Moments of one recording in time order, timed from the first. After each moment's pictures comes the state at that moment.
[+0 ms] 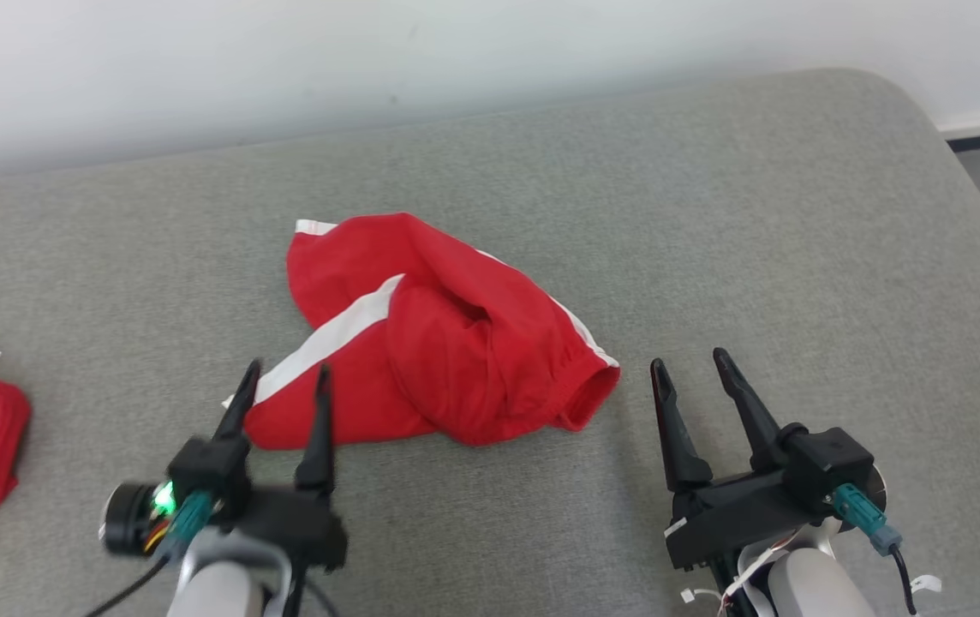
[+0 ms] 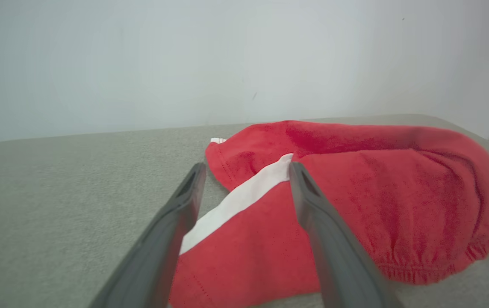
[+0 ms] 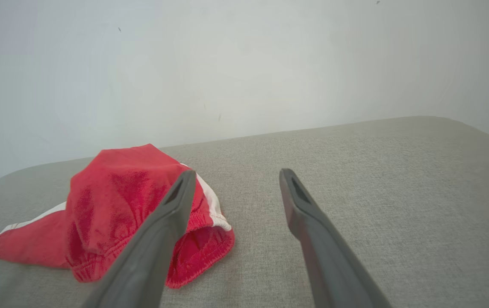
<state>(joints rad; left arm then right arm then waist) -0.37 0.08 -0.21 0.43 -0.22 -0.03 -0.26 -0.24 -0.05 0.12 0.31 0.17 0.13 -0.26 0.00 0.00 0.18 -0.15</state>
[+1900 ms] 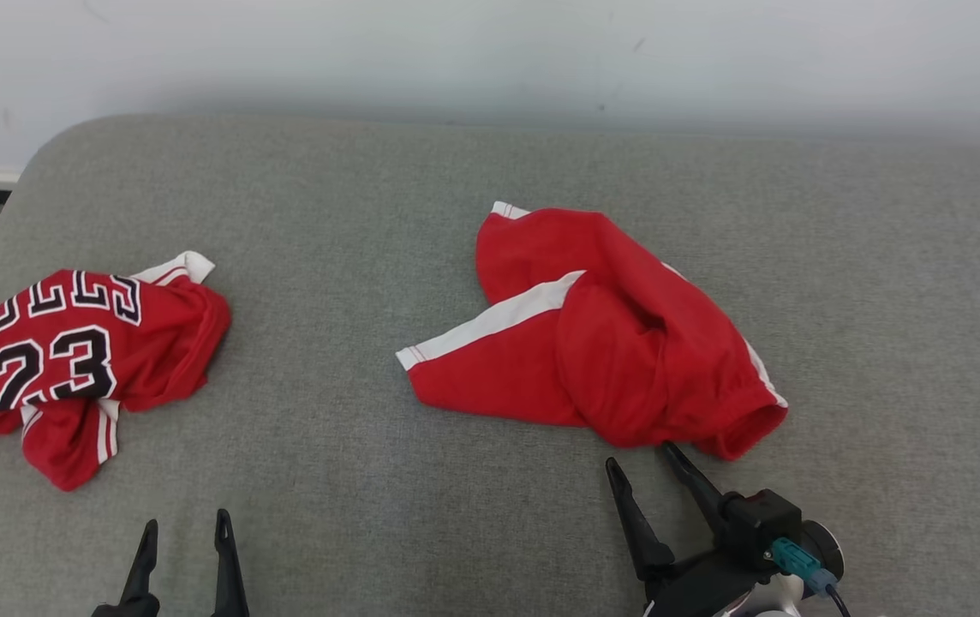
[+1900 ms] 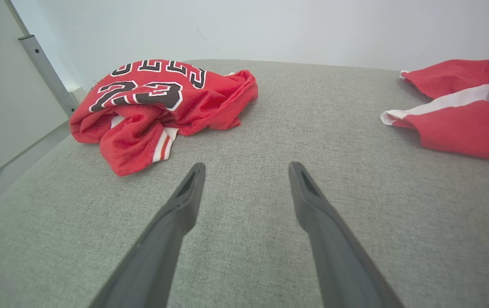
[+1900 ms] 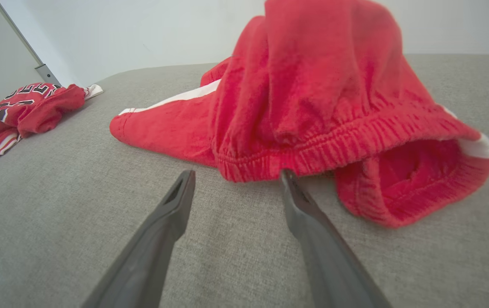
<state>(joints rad) 0.01 0.05 0.06 0.24 -0.12 -0.02 -0.26 -0.20 -0.09 0.26 0.48 0.19 0.13 -0.26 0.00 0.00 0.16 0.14</state>
